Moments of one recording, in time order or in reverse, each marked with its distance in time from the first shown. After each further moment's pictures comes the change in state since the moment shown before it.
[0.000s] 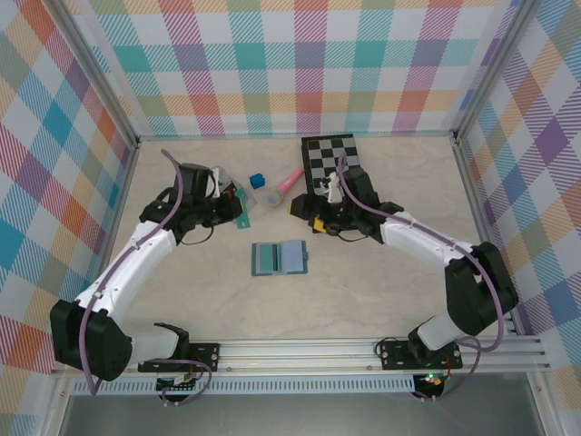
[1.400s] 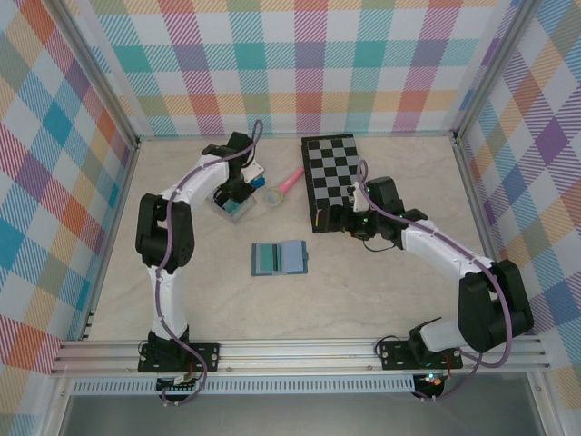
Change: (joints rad) left arm 0.003 0.820 0.647 -0.322 -0.349 0.874; right arm -0.135 -0.099 -0.122 -0.136 0.016 -0.259
